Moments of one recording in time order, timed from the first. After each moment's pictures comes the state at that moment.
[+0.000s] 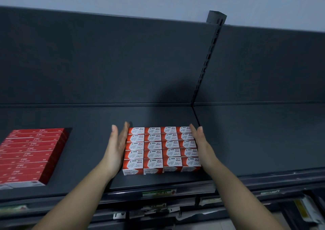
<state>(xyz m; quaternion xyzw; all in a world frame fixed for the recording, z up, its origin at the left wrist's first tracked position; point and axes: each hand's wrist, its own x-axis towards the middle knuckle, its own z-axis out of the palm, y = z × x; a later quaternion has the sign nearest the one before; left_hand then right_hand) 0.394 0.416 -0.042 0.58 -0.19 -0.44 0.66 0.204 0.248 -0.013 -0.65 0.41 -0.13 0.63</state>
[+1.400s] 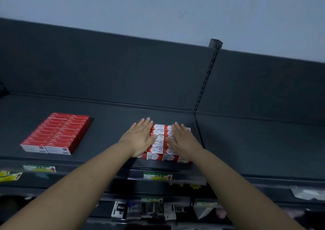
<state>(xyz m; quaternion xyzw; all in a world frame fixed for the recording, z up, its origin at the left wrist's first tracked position) 0.369 0.415 -0.021 0.85 -0.51 -0.09 0.09 0.224 0.261 -0.018 -0.96 0.24 0.06 0.12</state>
